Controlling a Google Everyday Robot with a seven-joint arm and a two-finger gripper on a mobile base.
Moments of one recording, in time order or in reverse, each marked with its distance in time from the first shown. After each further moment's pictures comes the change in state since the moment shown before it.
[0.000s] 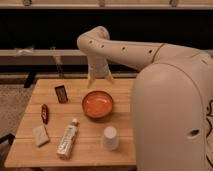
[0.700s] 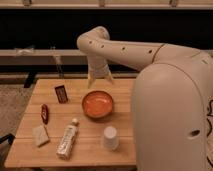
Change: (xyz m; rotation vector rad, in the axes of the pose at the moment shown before) arm 0.002 0.000 0.000 0.012 -0.013 -0.014
